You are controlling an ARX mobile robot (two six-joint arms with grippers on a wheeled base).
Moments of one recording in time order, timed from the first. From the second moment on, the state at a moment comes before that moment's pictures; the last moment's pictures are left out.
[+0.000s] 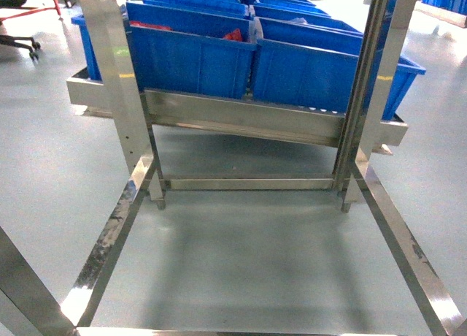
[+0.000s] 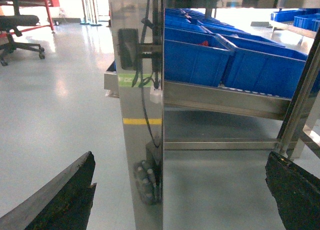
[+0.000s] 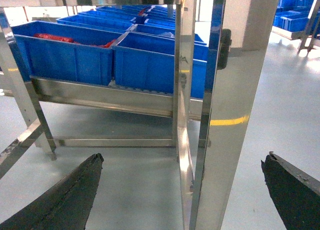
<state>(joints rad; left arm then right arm) 0.00 0.01 0.01 0.00 0.00 0.00 0.00 0.00 0.01 0.00 0.00 0.00</state>
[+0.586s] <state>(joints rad) 0.00 0.01 0.01 0.00 0.00 0.00 0.00 0.00 0.01 0.00 0.00 0.00</state>
